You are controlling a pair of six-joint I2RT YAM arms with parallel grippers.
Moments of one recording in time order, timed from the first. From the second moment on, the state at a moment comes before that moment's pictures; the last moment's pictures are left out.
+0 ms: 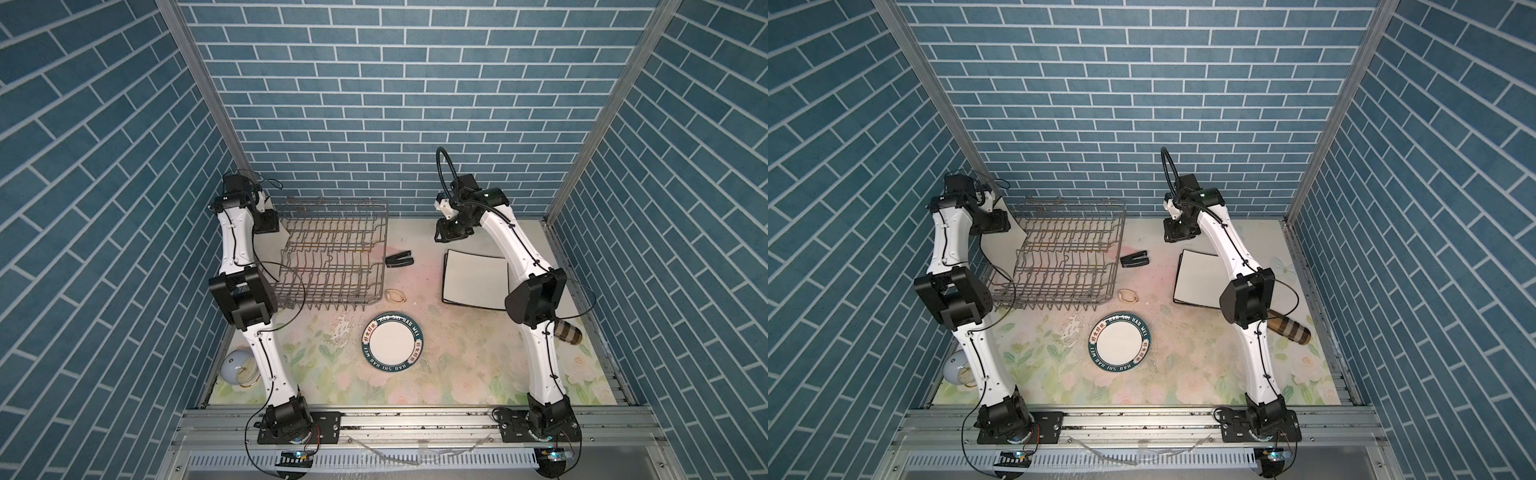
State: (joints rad) left arm 0.33 2.28 2.40 -1.11 0.11 0.15; right arm 0.45 2.30 2.51 -1.32 -0.22 0.02
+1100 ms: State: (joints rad) left arm 0.29 2.21 2.38 -1.08 0.15 0.13; right arm 0.45 2.30 2.50 -1.35 -0.21 0.02
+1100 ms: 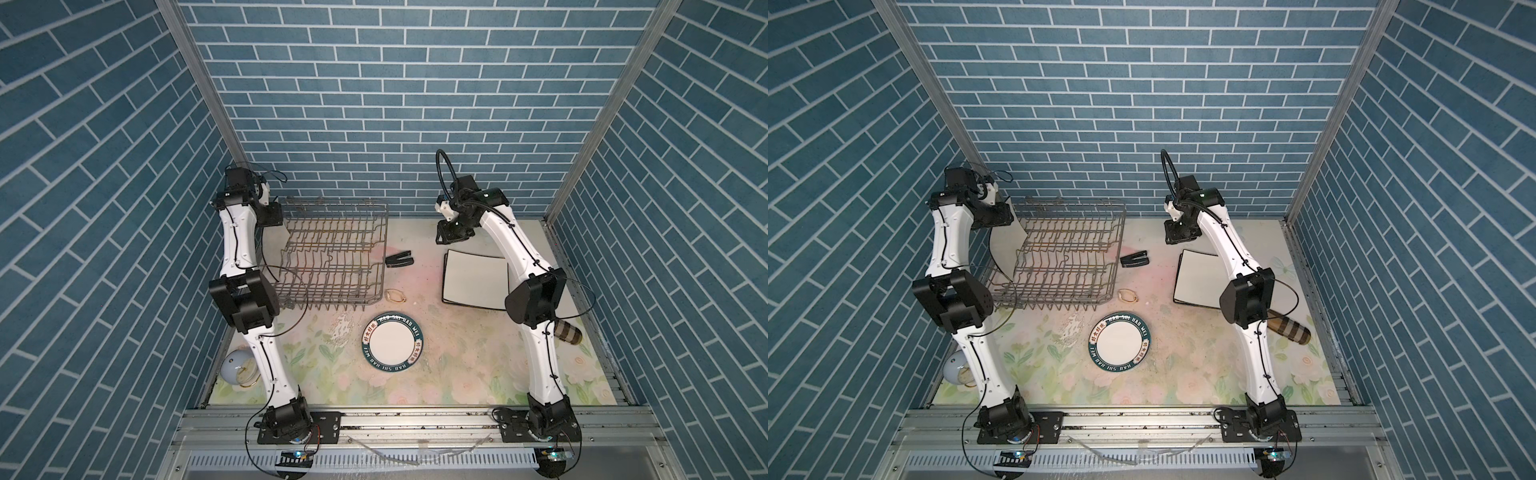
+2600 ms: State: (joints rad) left arm 0.29 2.27 2.39 -1.10 0.08 0.18; right arm 0.45 2.21 2.27 -1.24 -0.19 0.02
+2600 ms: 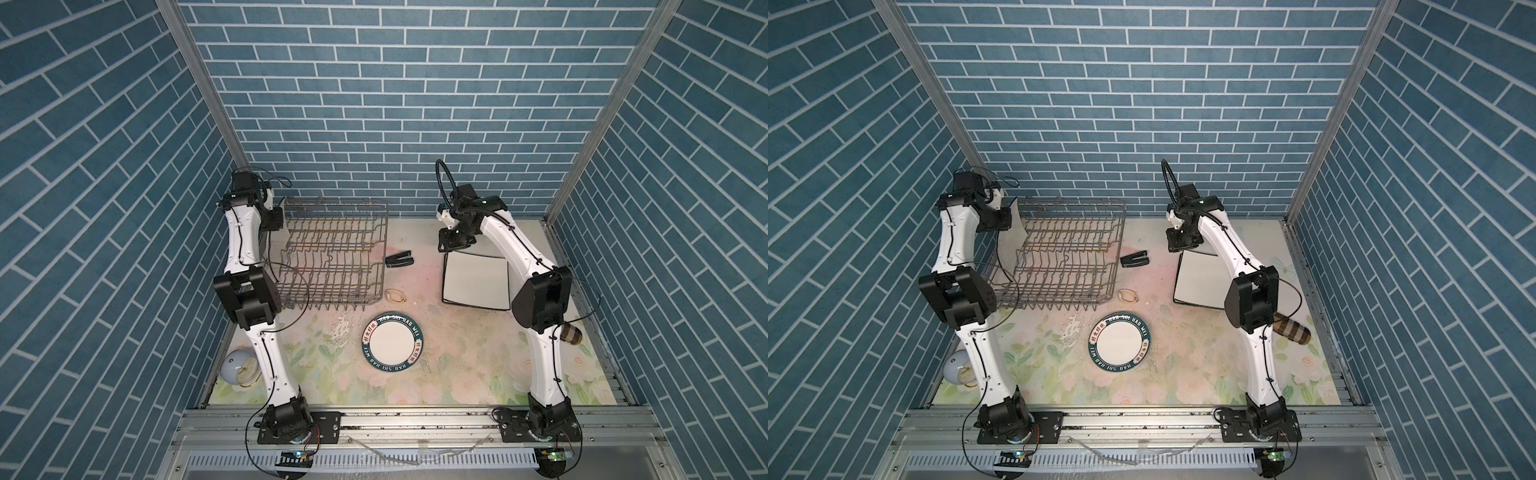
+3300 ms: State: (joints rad) left arm 0.30 2.26 2.39 -1.12 -0.03 0.21; right arm 0.45 2.20 2.26 -1.22 -0.19 0.00
